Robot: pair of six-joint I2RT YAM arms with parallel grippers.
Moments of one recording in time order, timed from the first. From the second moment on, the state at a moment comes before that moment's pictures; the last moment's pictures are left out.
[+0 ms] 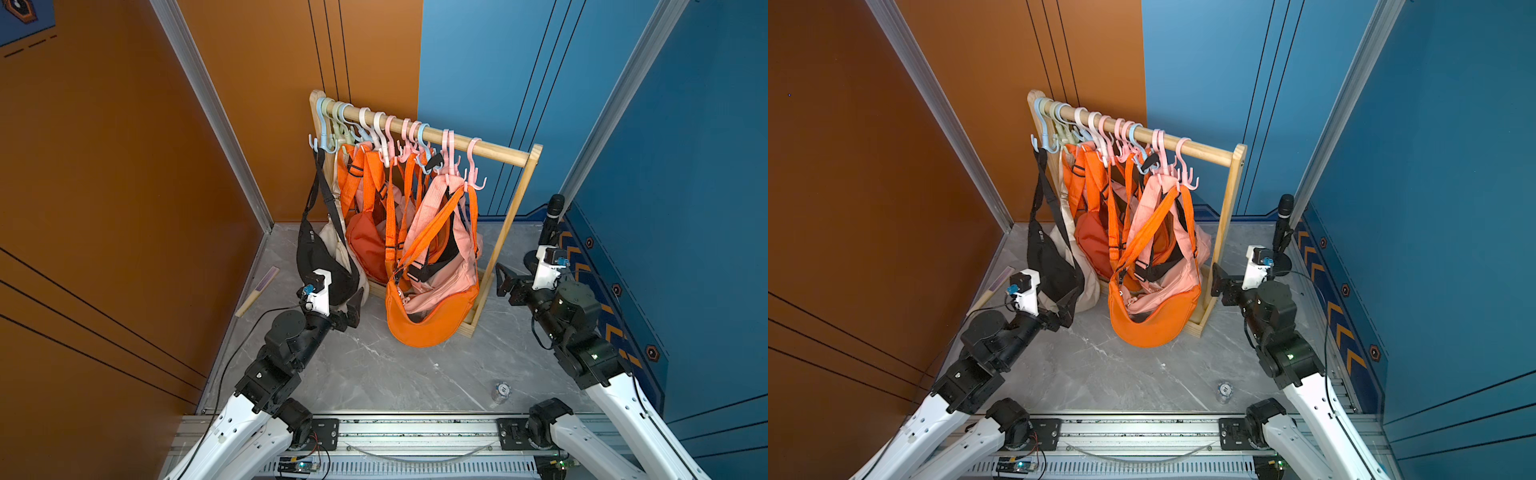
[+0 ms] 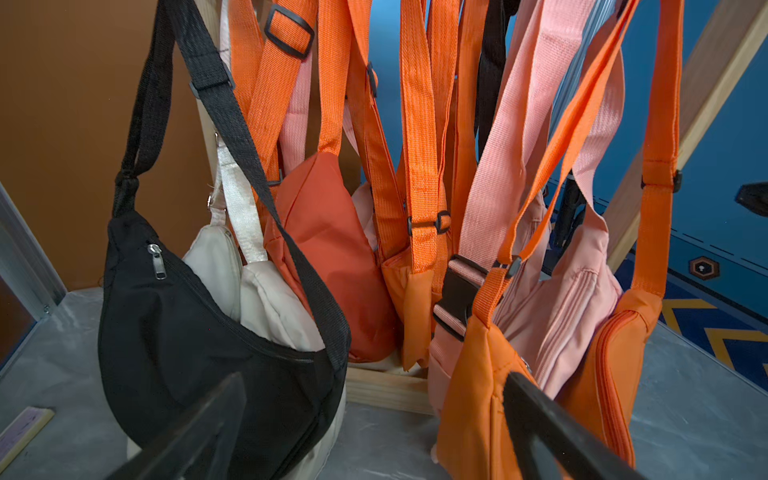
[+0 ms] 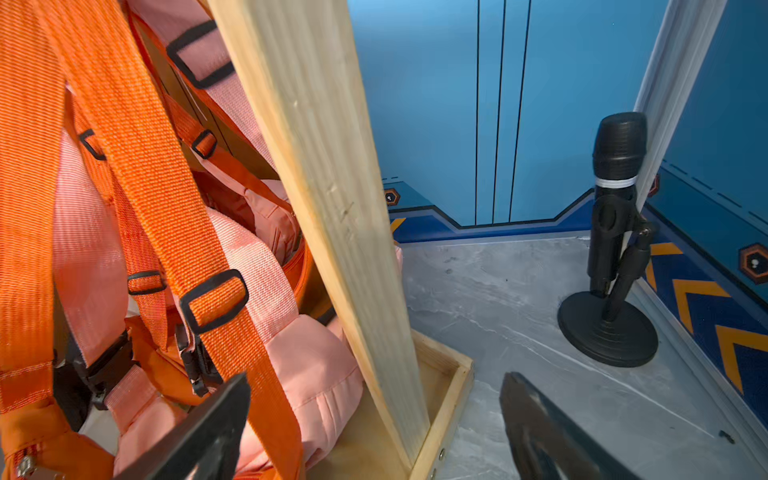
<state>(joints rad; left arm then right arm) -0.57 0.58 0.62 -0.13 -0.20 -0.12 0.36 0.77 0.81 -0.23 0.18 0.23</state>
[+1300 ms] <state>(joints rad) -0.71 0.61 0.63 -0.15 -0.40 -0.12 0.44 1.34 1.06 0.04 0.69 0.19</state>
